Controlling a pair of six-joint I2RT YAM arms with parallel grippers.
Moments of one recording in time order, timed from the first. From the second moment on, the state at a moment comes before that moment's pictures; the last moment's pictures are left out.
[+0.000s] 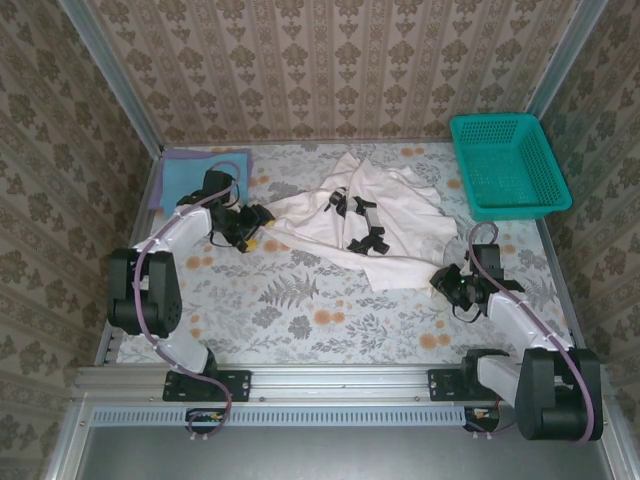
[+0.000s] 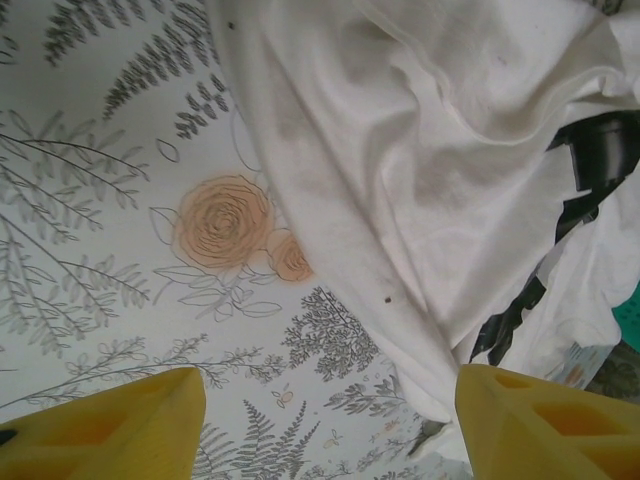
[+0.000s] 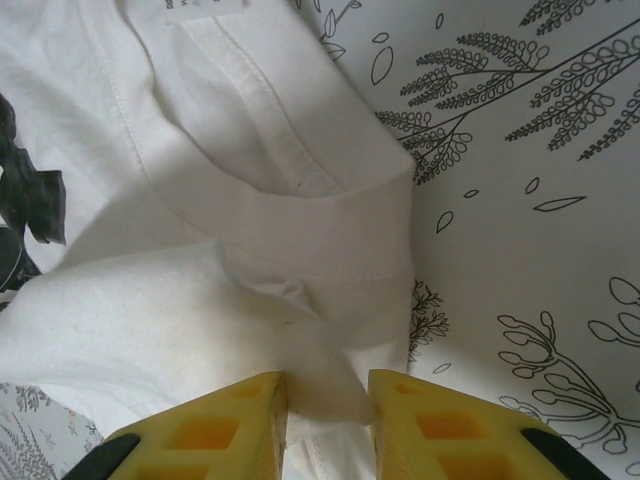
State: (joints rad) left arm -0.19 1.65 1.14 -0.63 0.47 -0.85; right arm -0.08 1.08 0.40 -0.37 -0.31 0.70
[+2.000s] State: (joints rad) left arm -0.25 1.71 1.47 -1.20 0.14 -0.59; right arm -0.09 1.03 0.83 -0.81 -0.47 0.68
